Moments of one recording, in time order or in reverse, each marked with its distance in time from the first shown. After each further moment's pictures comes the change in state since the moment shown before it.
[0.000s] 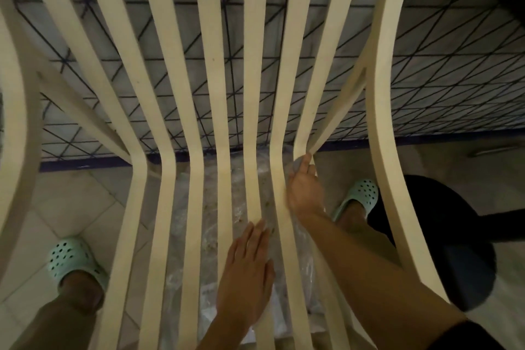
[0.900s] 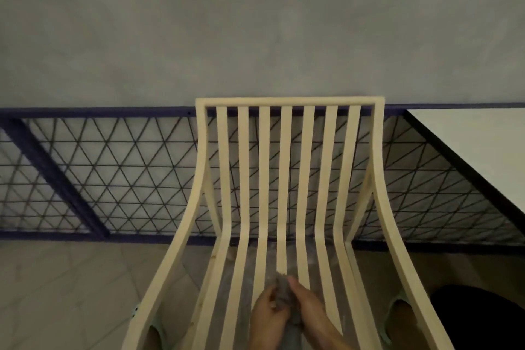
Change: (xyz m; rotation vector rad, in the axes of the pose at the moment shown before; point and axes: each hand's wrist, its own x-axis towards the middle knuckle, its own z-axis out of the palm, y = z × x) left_hand -0.062 0.011 -0.122 -1.085 0.160 -0.605; right_hand -0.213 -0.079 -0.102 1.395 -0.657 0.144
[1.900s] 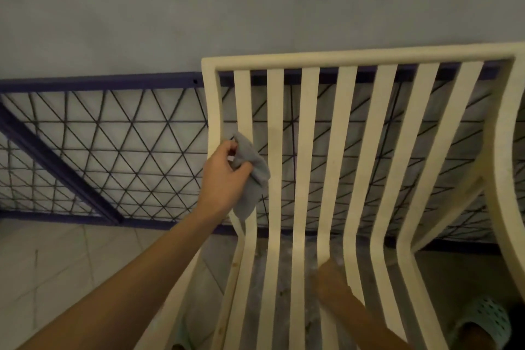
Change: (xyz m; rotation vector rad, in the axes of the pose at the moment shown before) left_hand 0.164 0.201 -0.159 0.246 0.347 0.649; right_hand 0.222 0.015 0.000 -1.228 0.232 -0.019
